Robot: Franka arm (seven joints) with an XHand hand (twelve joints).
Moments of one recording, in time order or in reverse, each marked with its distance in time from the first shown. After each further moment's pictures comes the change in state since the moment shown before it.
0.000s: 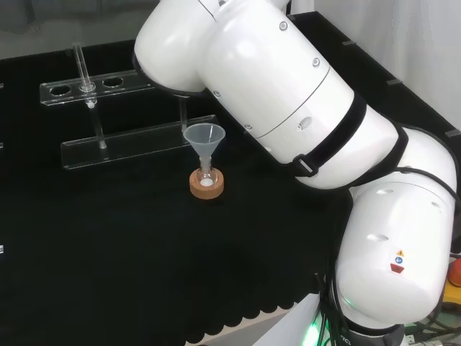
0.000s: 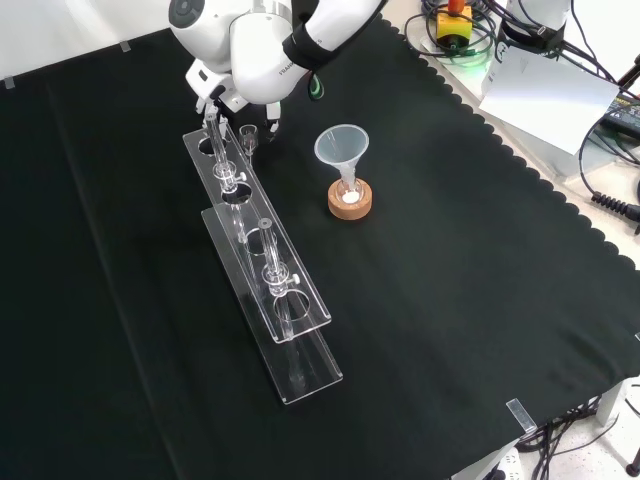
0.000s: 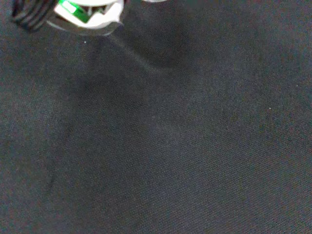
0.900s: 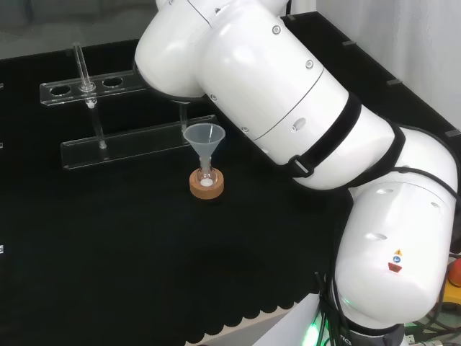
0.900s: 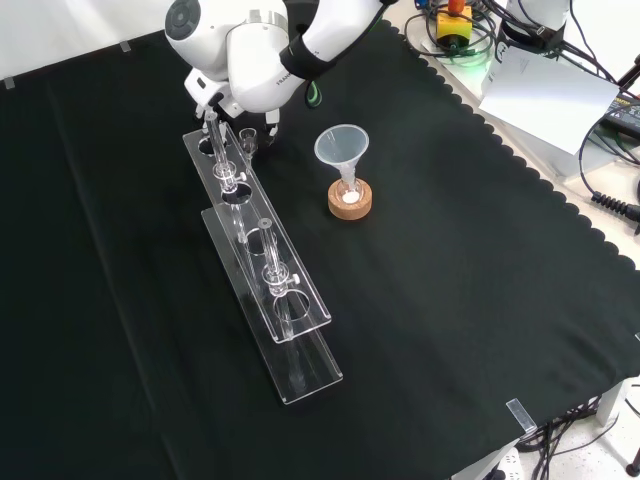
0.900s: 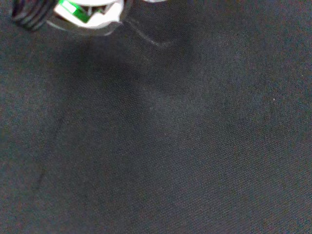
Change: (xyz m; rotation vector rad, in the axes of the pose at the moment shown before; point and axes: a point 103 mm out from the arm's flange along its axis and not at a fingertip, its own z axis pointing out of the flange) arm 0.000 0.006 0.007 0.031 -0.011 0.007
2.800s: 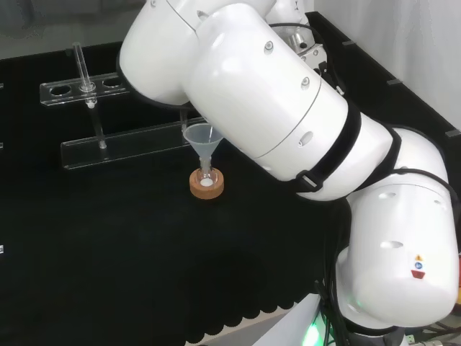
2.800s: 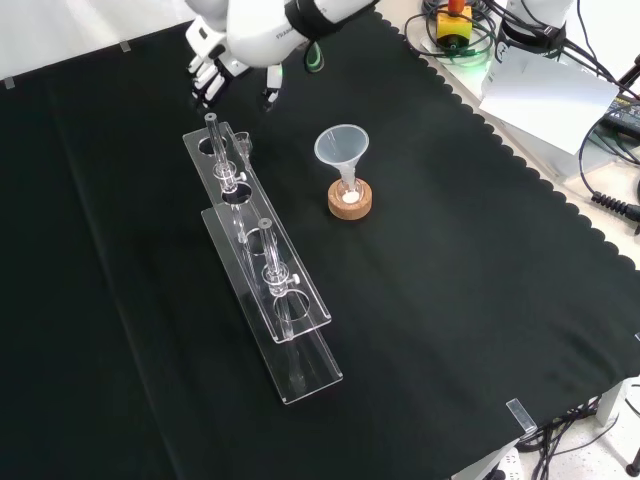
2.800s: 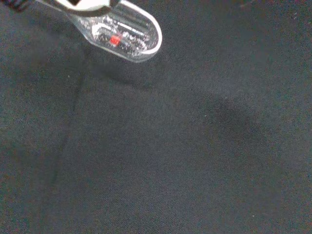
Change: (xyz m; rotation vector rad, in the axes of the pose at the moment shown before) arm -0.022 -0.058 -0.051 -0.047 0.039 0.070
